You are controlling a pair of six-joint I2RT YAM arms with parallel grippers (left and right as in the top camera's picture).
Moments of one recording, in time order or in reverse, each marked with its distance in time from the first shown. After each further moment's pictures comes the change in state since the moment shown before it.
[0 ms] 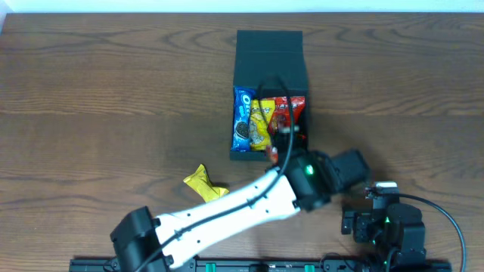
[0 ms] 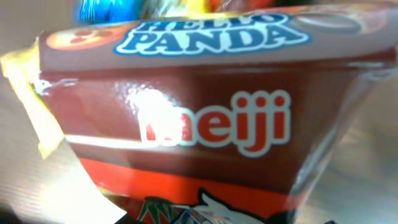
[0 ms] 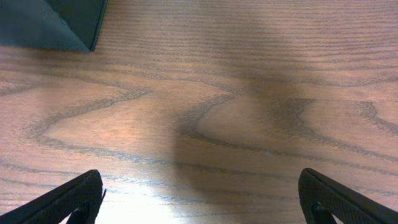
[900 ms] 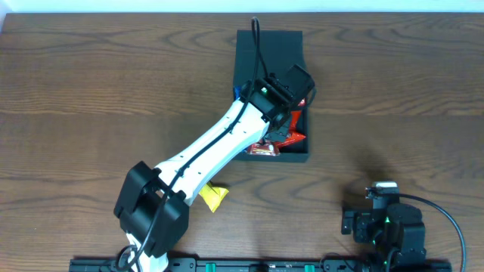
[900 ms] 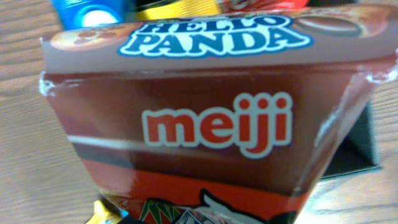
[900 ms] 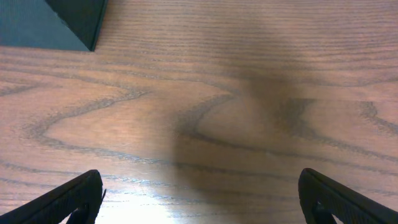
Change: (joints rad) left arm 0.397 0.135 0.043 0.159 0.229 0.853; right arm 0.000 0.000 0.000 0.000 0.000 0.000
